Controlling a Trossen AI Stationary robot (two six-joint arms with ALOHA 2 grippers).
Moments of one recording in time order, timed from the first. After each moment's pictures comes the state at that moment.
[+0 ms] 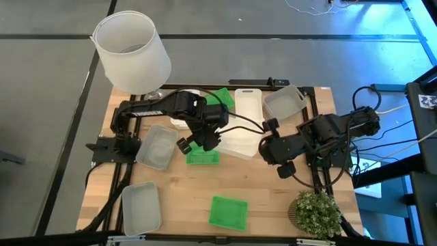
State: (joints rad) left arm -0.01 1.91 2.20 -1.49 0.13 0.85; right arm 0.41 1.52 1.82 -1.38 0.31 -0.11
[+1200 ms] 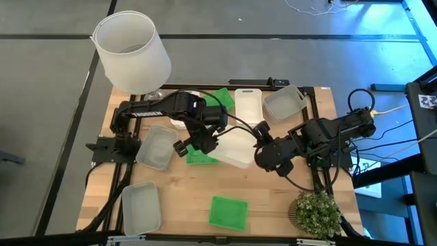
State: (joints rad) left arm -0.02 1.91 2.20 -1.53 0.24 0.85; right arm 0.40 1.57 1.83 -1.37 0.35 -0.40
